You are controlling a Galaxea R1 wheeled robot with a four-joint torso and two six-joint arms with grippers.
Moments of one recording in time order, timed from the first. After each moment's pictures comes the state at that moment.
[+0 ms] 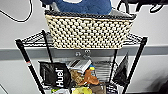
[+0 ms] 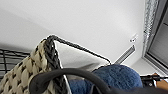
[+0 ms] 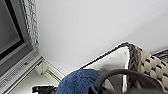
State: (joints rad) left arm -0.77 2.24 -1.50 -0.70 0.70 -0.59; right arm 0.65 2.27 -1.44 0.93 -0.37 0.42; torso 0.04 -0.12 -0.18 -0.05
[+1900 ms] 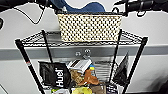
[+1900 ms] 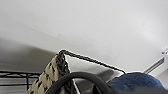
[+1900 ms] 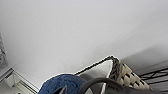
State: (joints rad) left arm -0.61 2.58 -2.10 -0.69 0.78 -0.38; right arm 0.53 2.53 -2.00 0.93 -0.55 0.21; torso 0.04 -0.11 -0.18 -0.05
